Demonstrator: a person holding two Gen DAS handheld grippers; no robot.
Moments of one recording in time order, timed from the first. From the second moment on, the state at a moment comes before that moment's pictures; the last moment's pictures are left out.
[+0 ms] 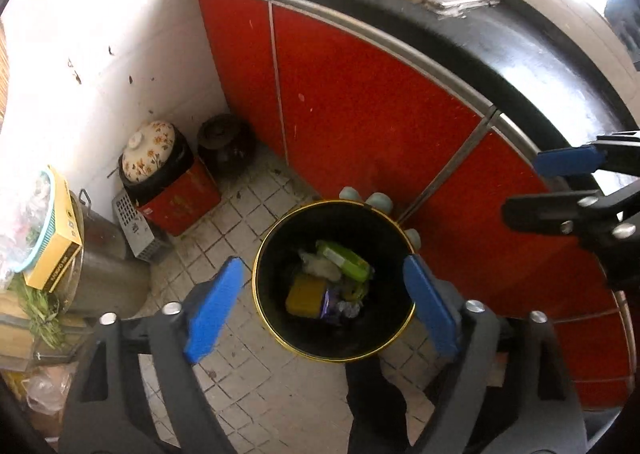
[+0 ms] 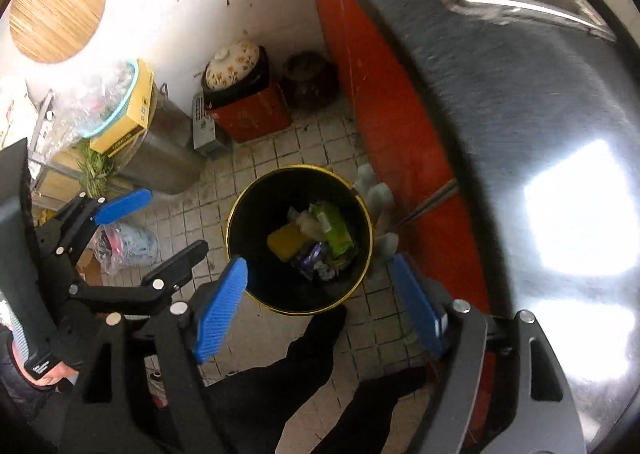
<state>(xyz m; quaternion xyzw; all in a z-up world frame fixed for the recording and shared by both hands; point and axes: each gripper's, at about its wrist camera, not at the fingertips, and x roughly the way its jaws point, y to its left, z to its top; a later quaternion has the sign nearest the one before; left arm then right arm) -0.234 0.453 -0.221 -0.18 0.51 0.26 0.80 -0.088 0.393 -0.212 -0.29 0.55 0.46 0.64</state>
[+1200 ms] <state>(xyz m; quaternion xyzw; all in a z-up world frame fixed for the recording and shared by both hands) 0.070 0.082 -0.019 0.03 0.47 -0.09 0.88 0.009 -0.176 0.011 0.04 0.43 -0.06 0.90</state>
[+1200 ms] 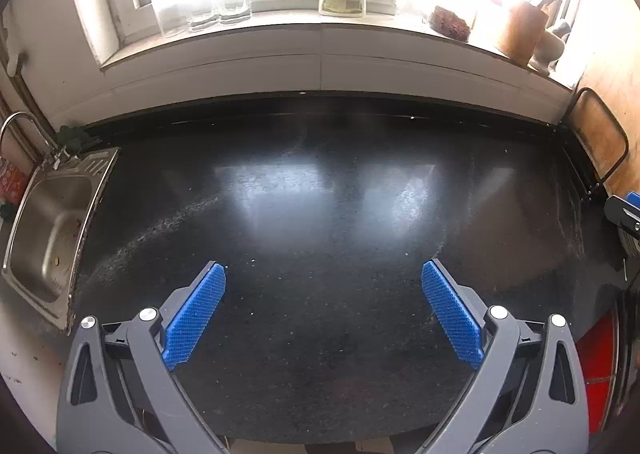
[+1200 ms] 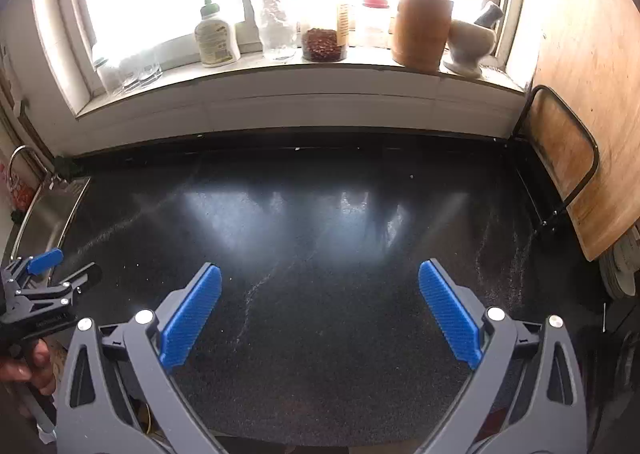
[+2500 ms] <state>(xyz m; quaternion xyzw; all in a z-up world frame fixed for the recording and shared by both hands) 0.068 0.090 -0.021 0.03 0.48 -0.07 0.87 0.015 -0.160 0.010 0.03 0.44 -0.02 0.90</state>
